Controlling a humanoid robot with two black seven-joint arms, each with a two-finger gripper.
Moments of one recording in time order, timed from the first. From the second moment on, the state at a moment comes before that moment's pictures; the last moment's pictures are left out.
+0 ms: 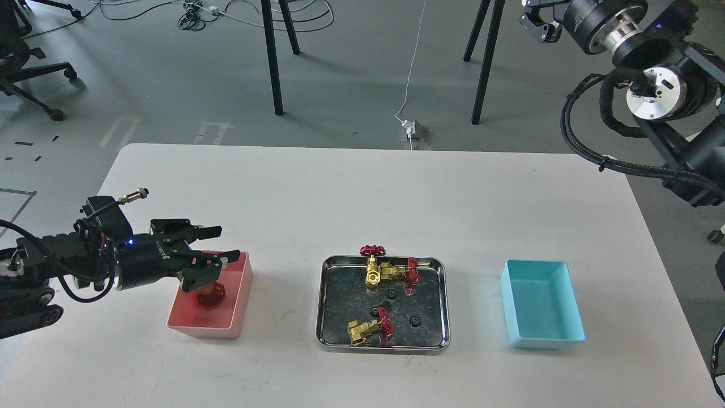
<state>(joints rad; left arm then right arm) -1.03 0.86 0.35 -1.23 1.46 0.49 -0.49 1.13 -0.46 0.55 0.84 -0.34 0.25 0.18</state>
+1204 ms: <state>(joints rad) -0.83 0.59 -0.57 -1.32 0.07 -0.22 -0.49 1.43 -0.23 -0.62 1.30 -1.47 0.34 0.19</state>
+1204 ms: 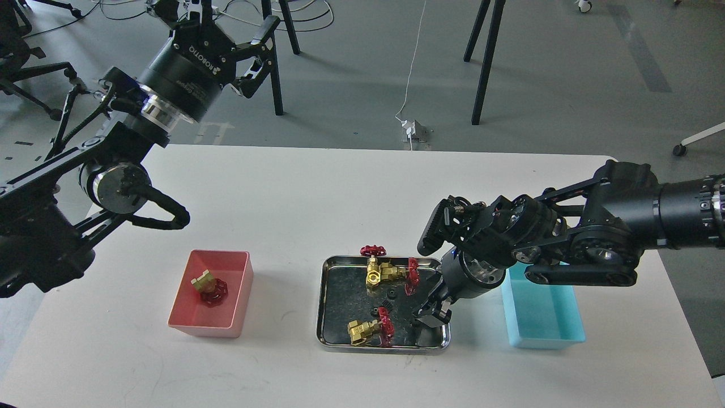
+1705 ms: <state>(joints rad) -0.79 0.57 -0.57 -1.32 0.08 -0.23 -0.49 1.36 -0.07 -0.65 1.15 -1.46 0.31 0.18</state>
